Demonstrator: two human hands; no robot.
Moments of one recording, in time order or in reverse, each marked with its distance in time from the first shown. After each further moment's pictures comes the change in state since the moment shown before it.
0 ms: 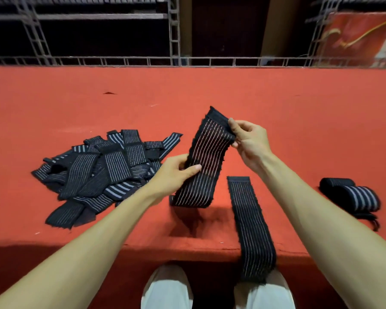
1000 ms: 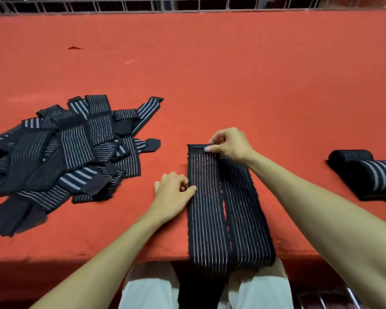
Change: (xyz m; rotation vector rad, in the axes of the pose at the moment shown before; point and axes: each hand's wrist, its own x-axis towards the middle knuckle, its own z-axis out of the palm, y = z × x) left_hand 0.027 -0.113 0.085 0.546 0.024 -0.213; right_hand 0.062 0.122 -0.073 -1.011 -0.259 0.142
